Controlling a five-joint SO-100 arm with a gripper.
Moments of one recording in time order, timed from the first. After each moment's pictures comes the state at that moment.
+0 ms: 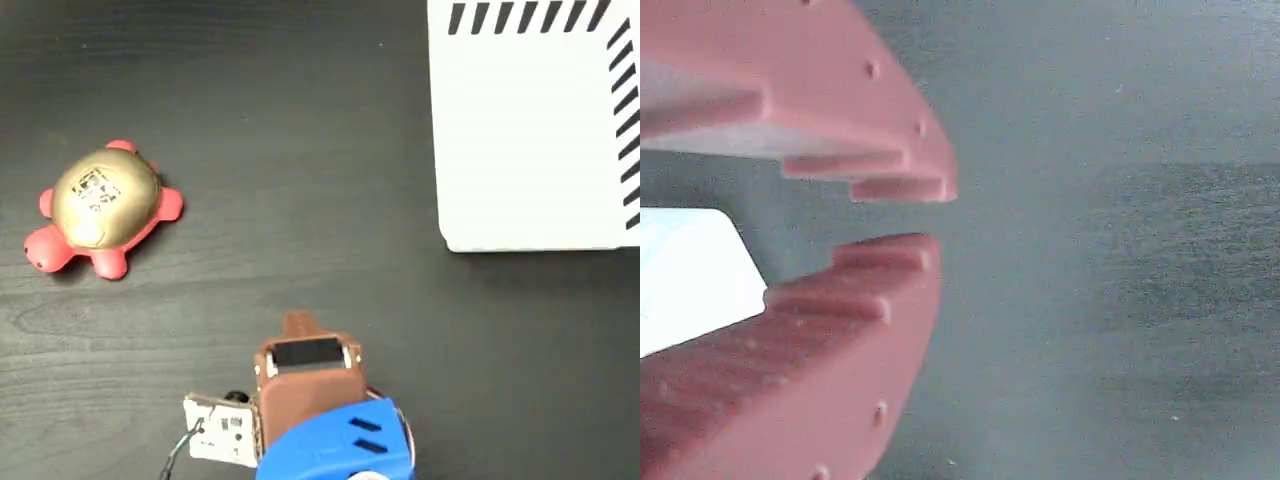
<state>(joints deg) -1.1 186.0 168.0 71.8 1.1</state>
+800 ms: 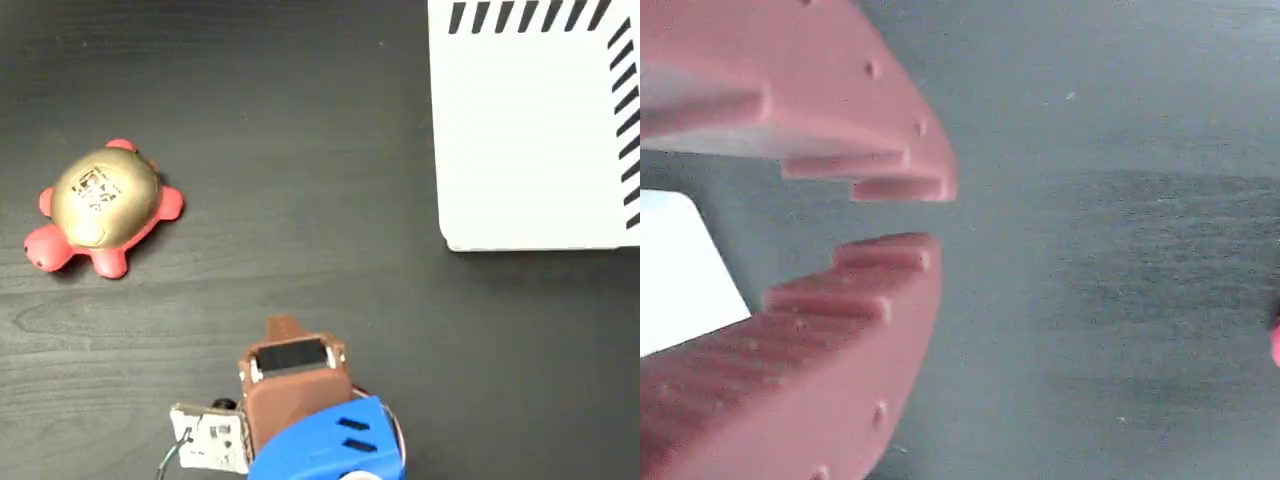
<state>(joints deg) -4.9 186.0 168.0 71.8 0.7</state>
